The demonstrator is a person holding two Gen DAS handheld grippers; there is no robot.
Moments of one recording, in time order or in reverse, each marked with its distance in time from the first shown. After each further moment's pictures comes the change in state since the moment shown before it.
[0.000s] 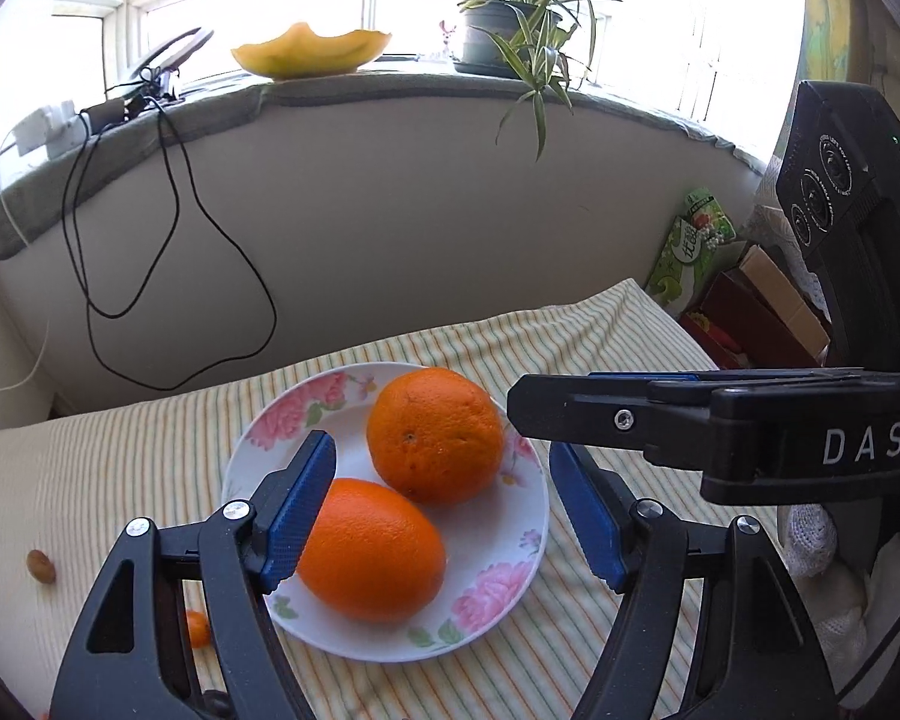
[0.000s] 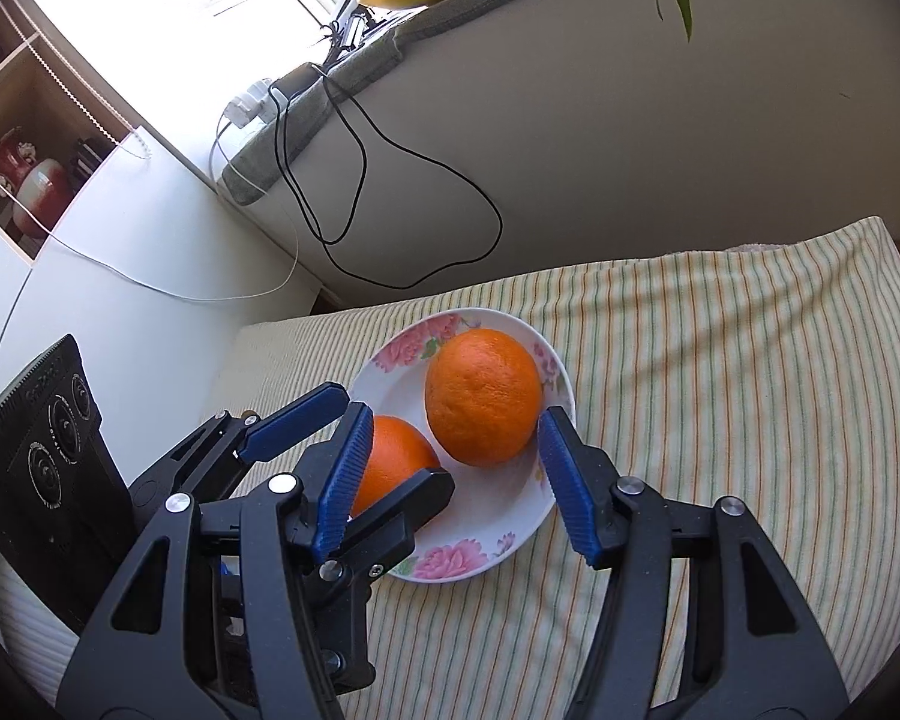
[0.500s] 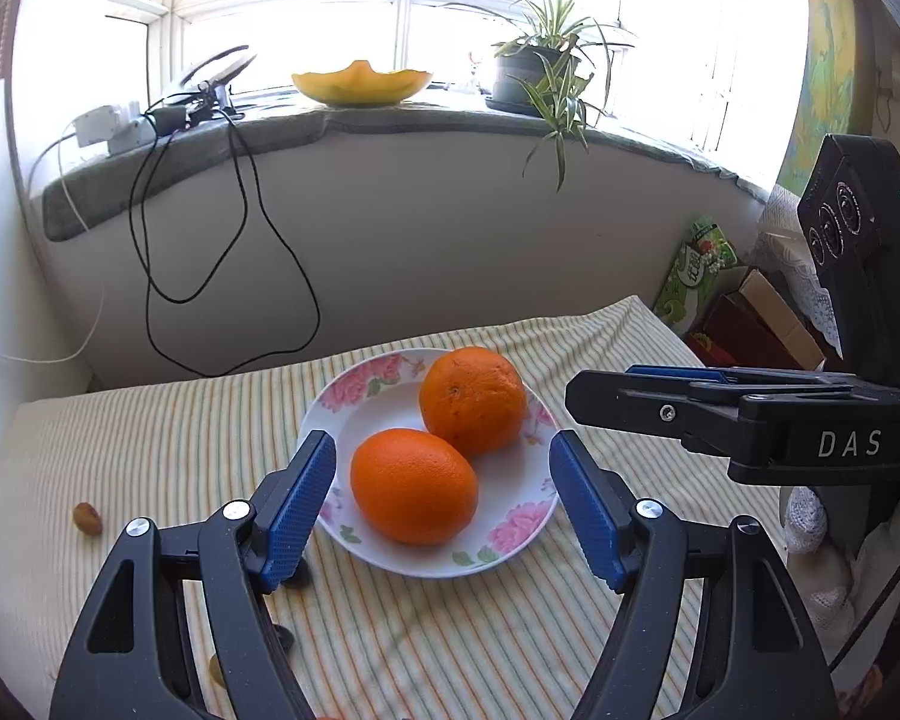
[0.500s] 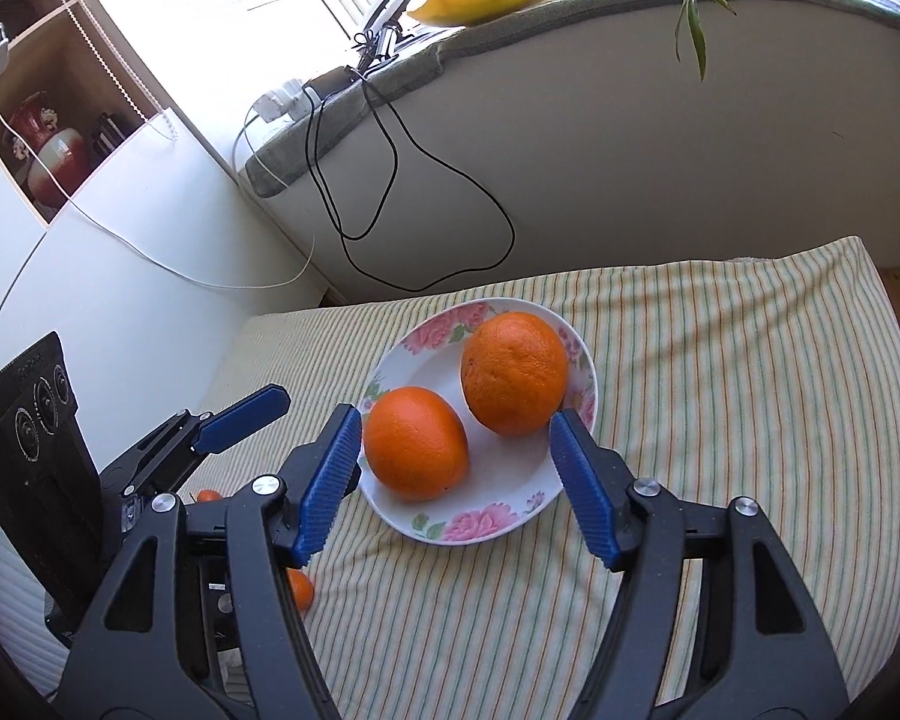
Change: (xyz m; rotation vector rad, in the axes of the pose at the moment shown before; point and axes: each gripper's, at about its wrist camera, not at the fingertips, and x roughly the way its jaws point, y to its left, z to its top) left arm -0.054 0.016 -0.024 -0.042 -0.064 0.030; right arm -0.025 0.036 -0.029 -0.081 -0.061 -0.038
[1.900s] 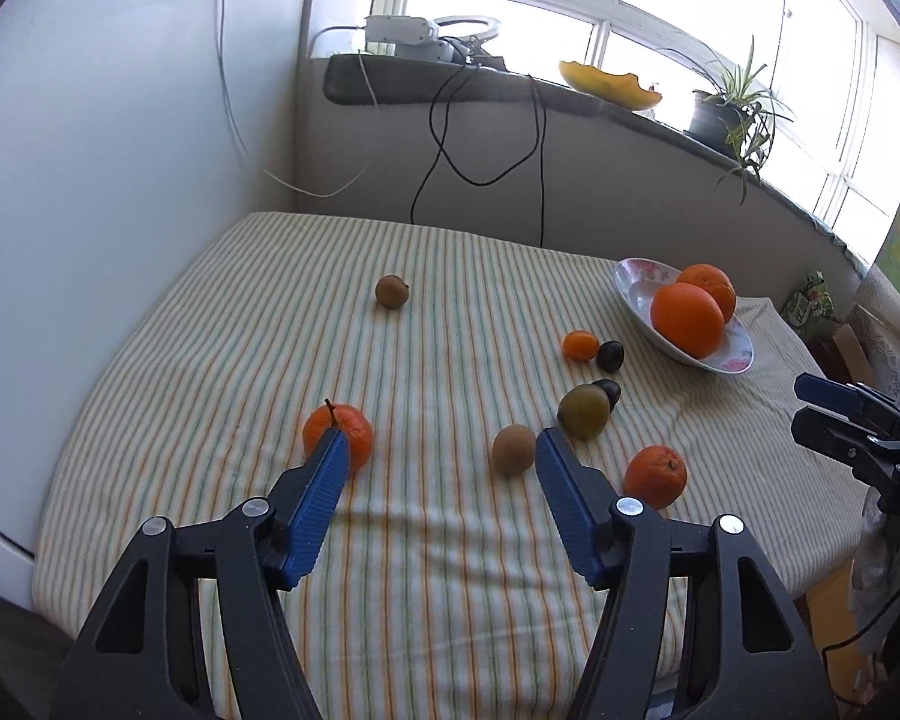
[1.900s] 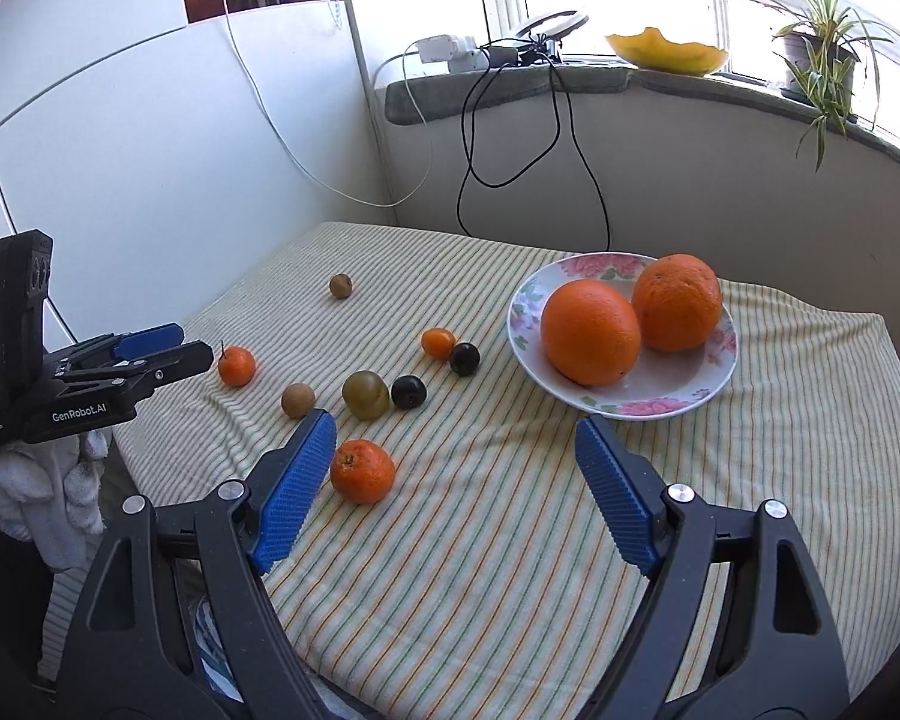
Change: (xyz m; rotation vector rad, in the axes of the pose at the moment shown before) left arm -0.107 0.155 -0.158 -0.288 -0.013 0.223; right arm 0.003 0.125 -0.130 -0.391 -0.071 -0.048
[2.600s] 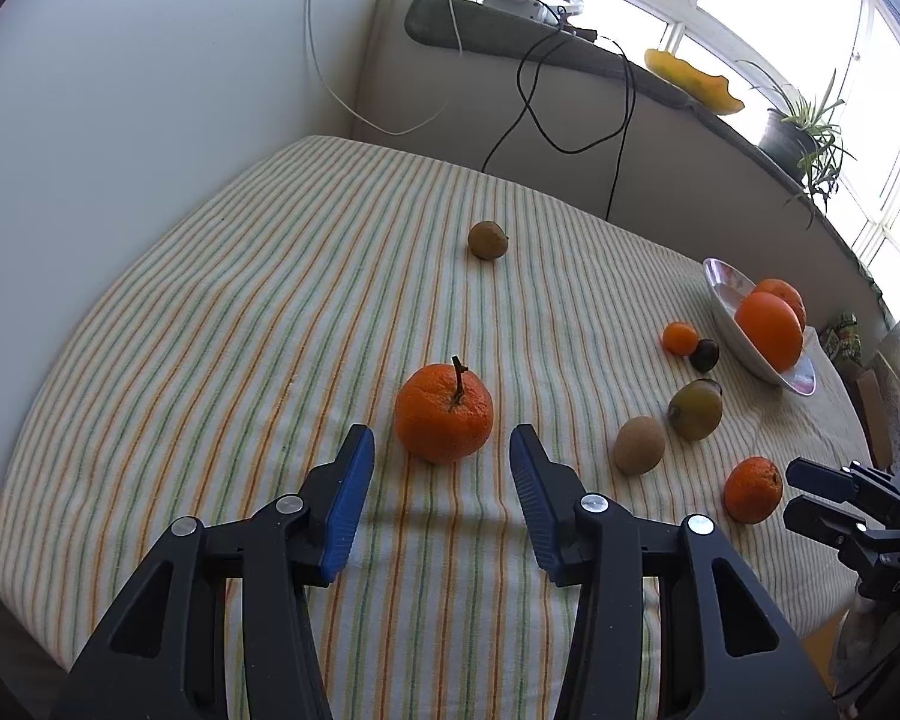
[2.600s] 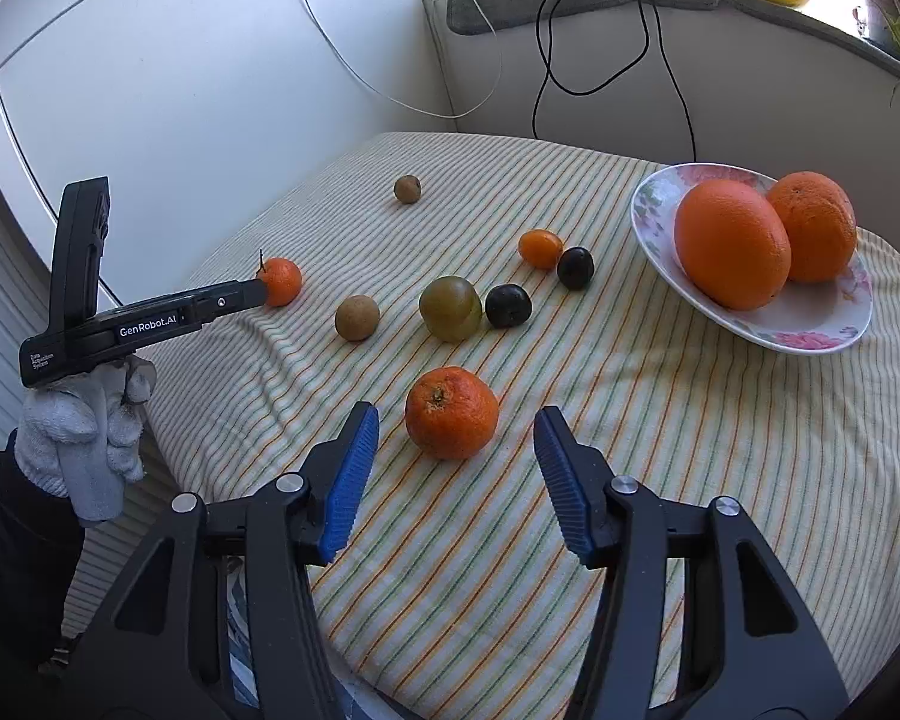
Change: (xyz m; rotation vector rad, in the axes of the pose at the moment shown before) left arm 0.043 0.055 -0.011 -0.141 0.065 0.012; right arm 0.062 0.029 -0.024 -0.018 0.171 0.121
